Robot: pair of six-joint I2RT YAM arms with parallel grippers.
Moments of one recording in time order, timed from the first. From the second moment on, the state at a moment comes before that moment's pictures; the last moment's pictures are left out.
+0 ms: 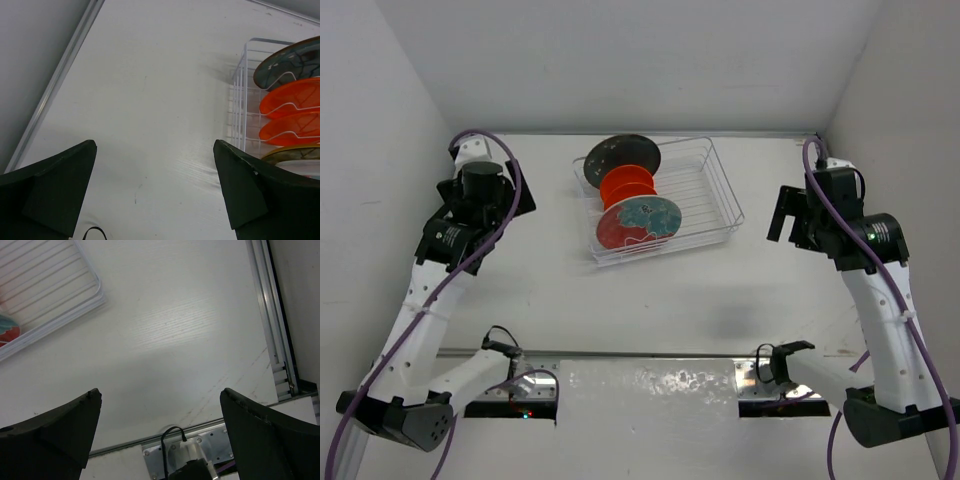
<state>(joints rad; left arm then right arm) -0.24 0.98 1.23 -0.81 -0.50 -0.36 0.20 1.04 1.38 -1.21 0.35 0.35</state>
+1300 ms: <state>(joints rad) -0.62 1.65 1.41 -0.47 0.03 0.20 0.20 1.05 1.28 -1.15 0.31 0.20</state>
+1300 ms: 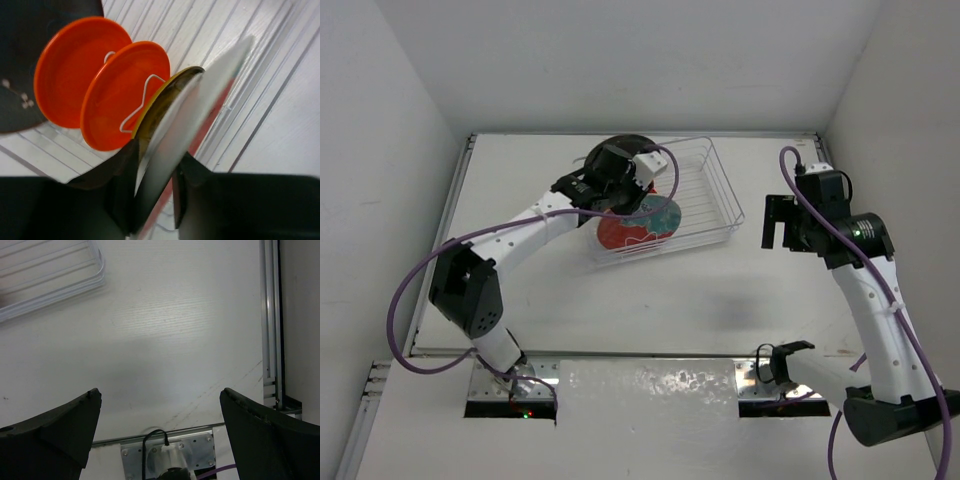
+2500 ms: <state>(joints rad) -0.55 1.43 1.64 -0.53 0.24 -0.32 0.08 1.21 1.20 -0.34 -0.58 0.39</state>
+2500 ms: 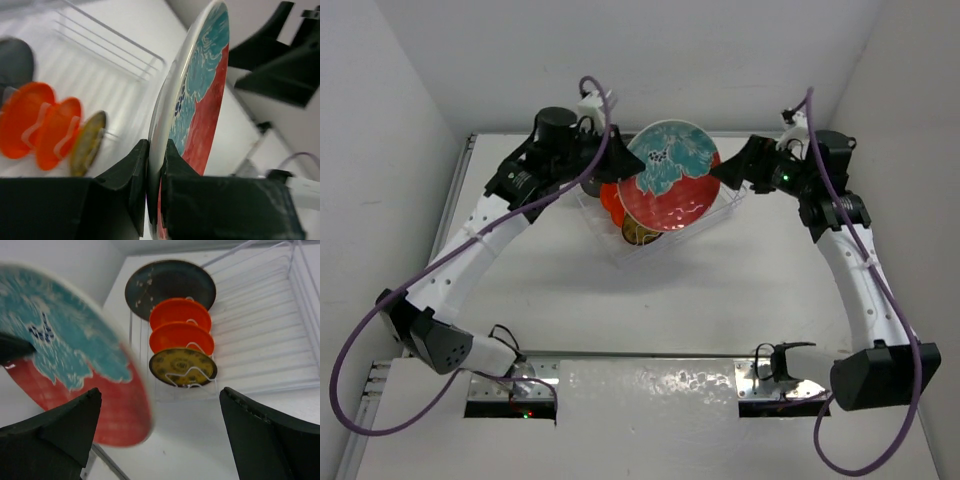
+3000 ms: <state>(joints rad) -0.35 1.36 1.21 0.04 0.66 -0.75 0.00 1.30 1.01 0.26 -0.91 0.85</state>
